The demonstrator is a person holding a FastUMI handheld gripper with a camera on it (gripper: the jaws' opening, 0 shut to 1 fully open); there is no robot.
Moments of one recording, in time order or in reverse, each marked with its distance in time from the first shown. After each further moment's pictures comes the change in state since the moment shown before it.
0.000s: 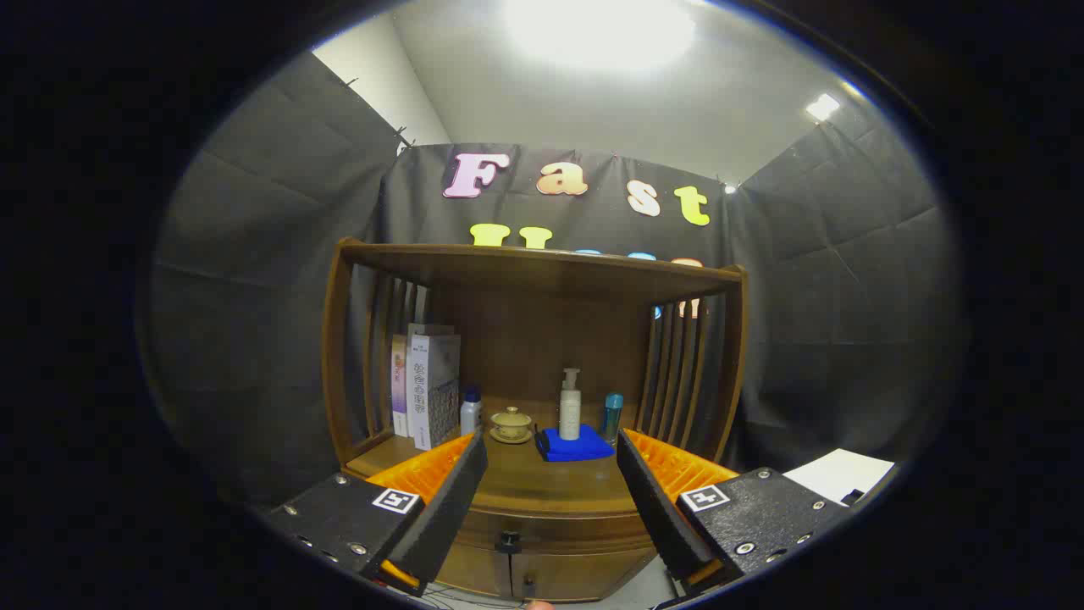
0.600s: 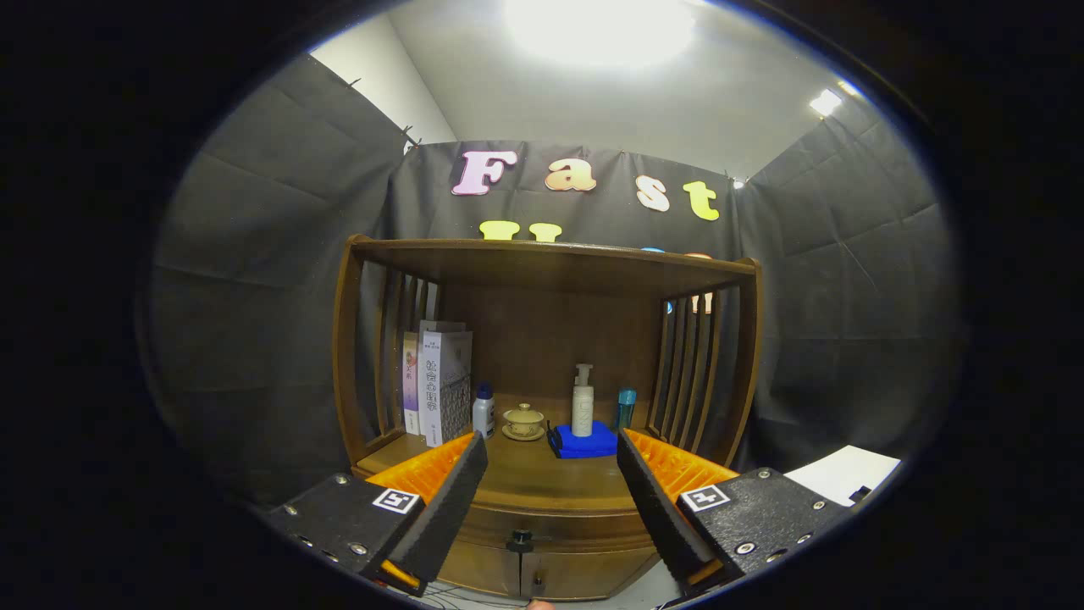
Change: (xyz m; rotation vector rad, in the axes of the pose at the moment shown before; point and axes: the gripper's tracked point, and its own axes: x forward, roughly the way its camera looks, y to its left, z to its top) arm 0.002 0.003 -0.006 -0.002 0.011 0.020
